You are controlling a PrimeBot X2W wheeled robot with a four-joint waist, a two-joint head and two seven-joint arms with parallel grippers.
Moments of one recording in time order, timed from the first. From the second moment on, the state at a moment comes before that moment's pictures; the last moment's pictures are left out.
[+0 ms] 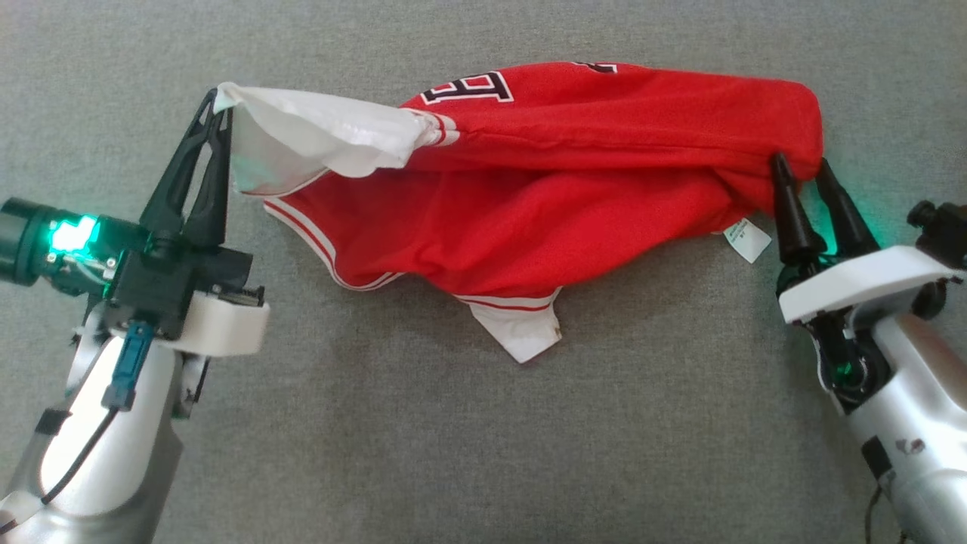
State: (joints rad) left arm -0.44 0.39 -0.32 0.08 -0.04 0.10 -0.20; right arm -0.50 -0.37 0.45 0.58 0.93 0.13 -0.26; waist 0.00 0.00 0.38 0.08
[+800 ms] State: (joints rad) left arm -0.44 0.40 -0.34 0.07 -0.05 0.11 -0.21; right arm -0.50 -0.39 0.46 0.62 0.94 0.13 -0.26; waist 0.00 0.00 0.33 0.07
